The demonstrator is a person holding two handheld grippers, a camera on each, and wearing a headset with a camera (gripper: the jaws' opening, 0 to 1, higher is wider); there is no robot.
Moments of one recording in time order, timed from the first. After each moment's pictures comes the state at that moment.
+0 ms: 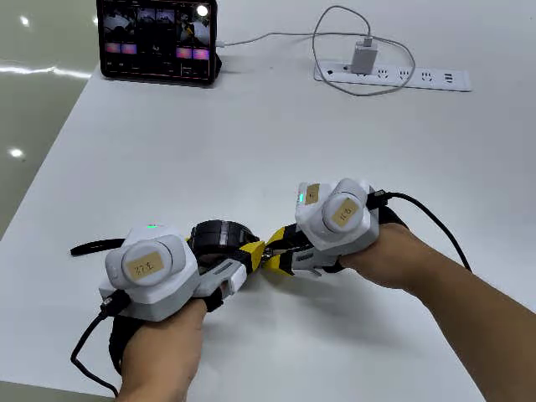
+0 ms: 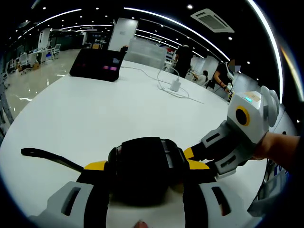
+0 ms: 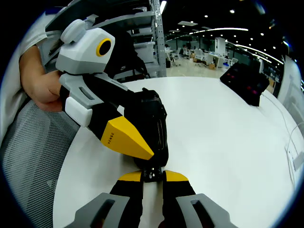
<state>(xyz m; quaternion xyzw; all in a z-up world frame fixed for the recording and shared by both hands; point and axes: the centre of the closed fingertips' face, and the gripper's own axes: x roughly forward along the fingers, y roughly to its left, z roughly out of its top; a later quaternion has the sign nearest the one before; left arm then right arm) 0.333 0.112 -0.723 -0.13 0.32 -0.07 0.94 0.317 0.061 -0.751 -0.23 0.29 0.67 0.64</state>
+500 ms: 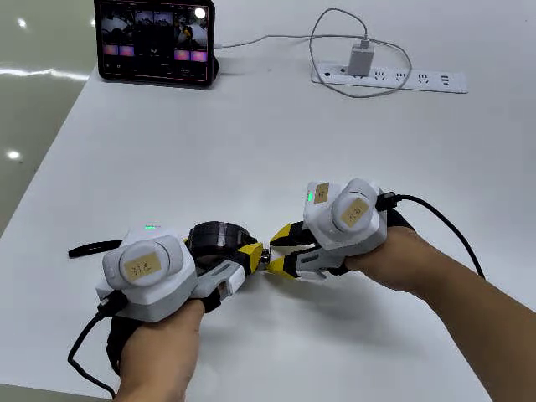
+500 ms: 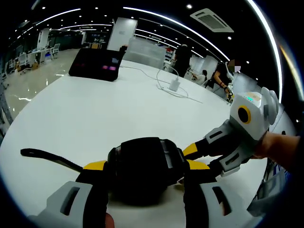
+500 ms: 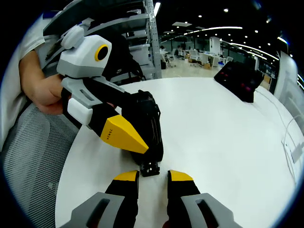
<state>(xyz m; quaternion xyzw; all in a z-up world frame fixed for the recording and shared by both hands) 0.333 0.111 -0.723 -0.13 0.32 -0.07 0.94 0.322 0.050 -0.746 -0.22 0.30 0.66 0.65</state>
